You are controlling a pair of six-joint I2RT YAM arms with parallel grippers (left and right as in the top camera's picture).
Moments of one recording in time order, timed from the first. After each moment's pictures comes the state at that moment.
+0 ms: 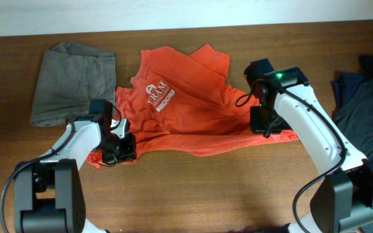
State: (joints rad) left arm -0.02 1.76 0.97 -0.83 0.37 -0.16; right arm 0.24 1.72 1.45 -1.37 0.21 0.39
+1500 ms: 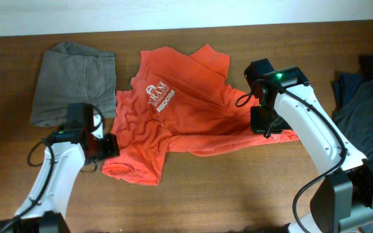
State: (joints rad) left arm 0.07 1.47 0.88 -0.74 0.05 -0.13; right arm 0.24 1.72 1.45 -1.37 0.22 0.38
